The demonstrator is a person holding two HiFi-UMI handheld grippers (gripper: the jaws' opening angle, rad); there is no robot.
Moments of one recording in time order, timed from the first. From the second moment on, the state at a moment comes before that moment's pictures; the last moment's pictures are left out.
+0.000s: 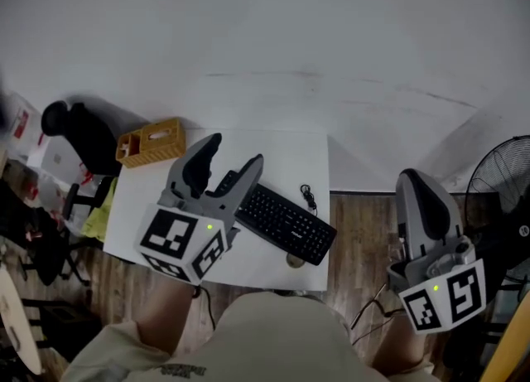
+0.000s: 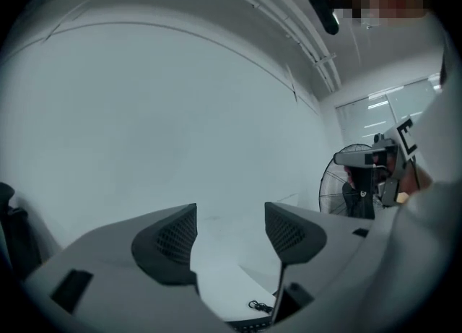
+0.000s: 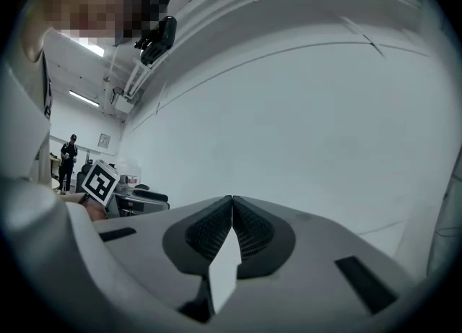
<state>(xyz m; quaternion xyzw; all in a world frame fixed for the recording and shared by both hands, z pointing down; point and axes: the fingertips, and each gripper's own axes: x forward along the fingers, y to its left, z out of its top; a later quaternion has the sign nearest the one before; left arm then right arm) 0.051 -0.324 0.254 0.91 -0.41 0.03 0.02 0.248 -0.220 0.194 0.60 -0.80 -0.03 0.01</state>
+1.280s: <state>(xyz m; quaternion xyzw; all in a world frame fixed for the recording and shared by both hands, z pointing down) 0.044 -0.296 0.335 0.90 -0.43 0.09 -0.02 0.240 -0.222 0.332 0.55 -0.82 0.07 0.14</state>
